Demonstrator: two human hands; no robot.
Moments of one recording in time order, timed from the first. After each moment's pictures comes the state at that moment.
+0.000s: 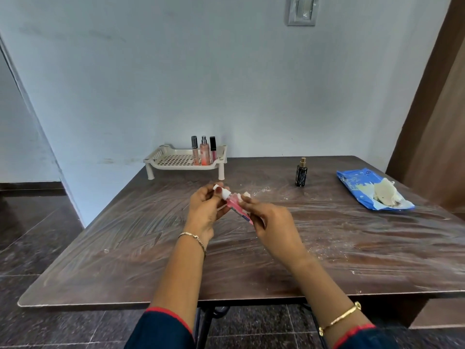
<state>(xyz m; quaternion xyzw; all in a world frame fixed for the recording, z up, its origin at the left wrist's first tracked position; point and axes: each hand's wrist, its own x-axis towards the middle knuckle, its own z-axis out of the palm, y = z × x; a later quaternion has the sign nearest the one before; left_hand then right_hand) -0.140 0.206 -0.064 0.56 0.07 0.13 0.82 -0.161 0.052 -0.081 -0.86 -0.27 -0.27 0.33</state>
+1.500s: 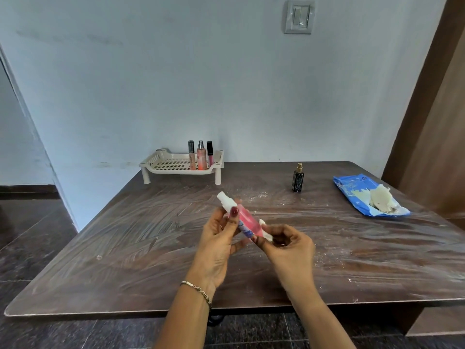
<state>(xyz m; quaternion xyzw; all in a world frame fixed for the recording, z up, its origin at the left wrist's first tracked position) -0.202 0.171 -0.075 0.52 -0.02 0.06 0.85 -0.200 0.044 -0.094 -0.72 -0.05 -0.21 0.66</state>
